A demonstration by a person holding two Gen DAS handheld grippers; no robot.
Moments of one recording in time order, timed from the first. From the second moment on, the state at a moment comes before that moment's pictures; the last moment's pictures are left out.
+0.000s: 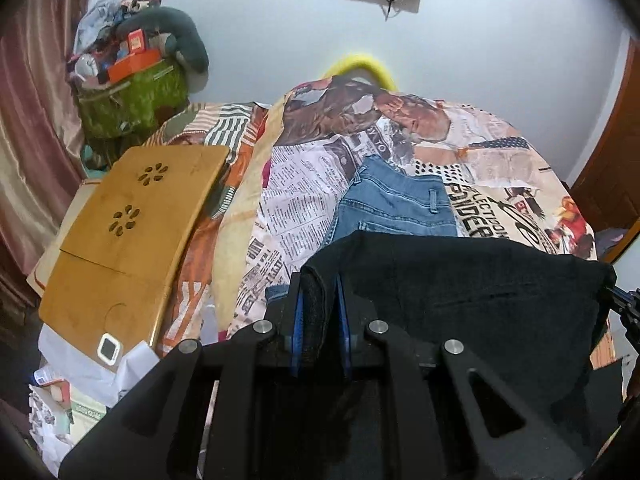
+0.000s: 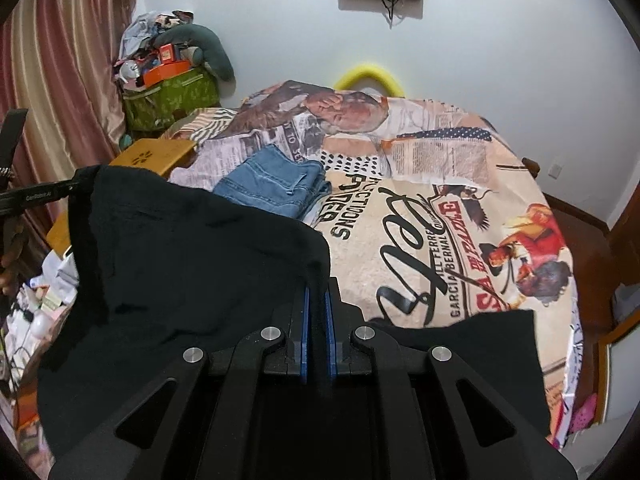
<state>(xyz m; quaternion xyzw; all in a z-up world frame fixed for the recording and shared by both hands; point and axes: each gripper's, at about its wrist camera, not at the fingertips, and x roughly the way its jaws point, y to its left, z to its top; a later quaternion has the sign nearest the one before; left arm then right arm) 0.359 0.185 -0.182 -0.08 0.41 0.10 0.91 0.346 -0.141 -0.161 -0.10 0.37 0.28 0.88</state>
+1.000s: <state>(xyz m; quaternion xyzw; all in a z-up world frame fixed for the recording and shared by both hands) 0.159 0.182 -0.238 -0.09 0.45 0.09 0.88 0.180 -0.162 -0.201 -0.09 0.42 0.31 0.85</state>
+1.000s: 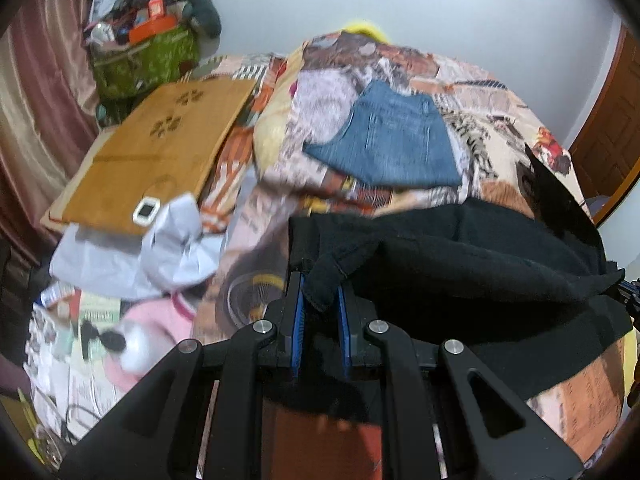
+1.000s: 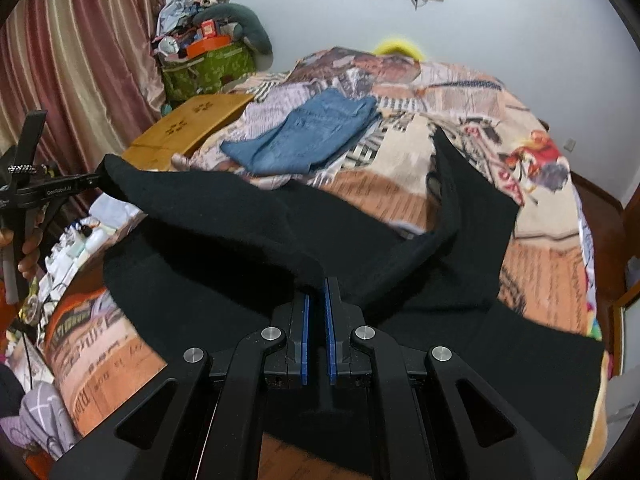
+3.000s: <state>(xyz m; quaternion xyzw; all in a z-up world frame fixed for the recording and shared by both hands) 0.334 0.120 -0.246 -0.01 0.49 0.06 0.87 0.400 -0.102 -0.239 -0.12 0.51 0.27 0.80</state>
